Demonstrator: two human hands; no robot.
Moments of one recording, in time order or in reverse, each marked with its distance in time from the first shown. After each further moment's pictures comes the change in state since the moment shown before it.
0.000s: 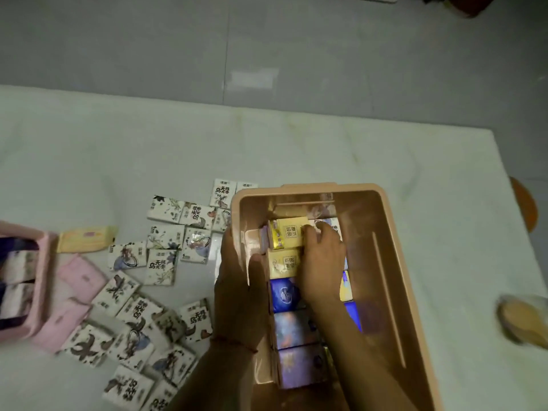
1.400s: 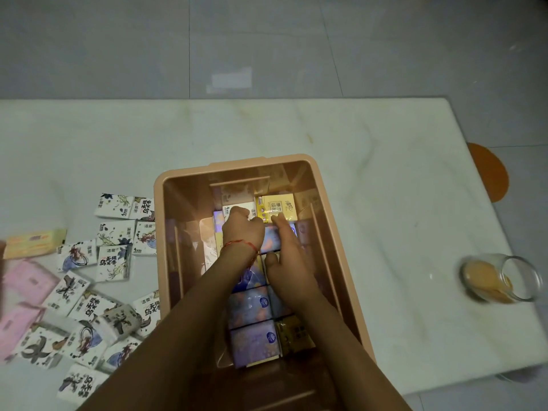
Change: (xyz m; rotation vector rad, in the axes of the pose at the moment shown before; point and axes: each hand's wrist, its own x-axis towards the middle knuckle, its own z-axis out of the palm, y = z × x) left_hand 0.026 0.064 0.089 0.047 -0.202 -0.231; right_hand -0.037 0.042 -0.055 0.751 -0.361 0.112
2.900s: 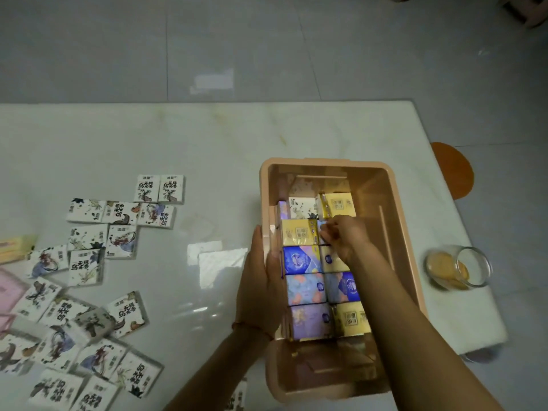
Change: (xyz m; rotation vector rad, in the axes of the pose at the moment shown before) left_hand -0.099 -0.028 0.043 -0.241 -0.175 0.359; right_hand 0.053 0.085 -0.108 0.812 0.444 0.720
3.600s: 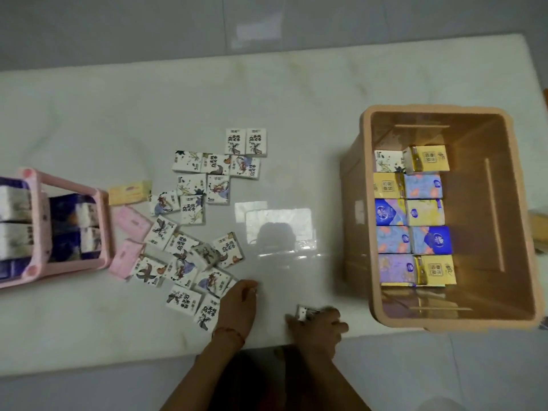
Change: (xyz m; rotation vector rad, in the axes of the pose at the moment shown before) left_hand -0.080 -0.123 -0.165 0.340 0.050 -0.468; right_hand -0.183 0.265 0.048 -0.841 0.120 0.205
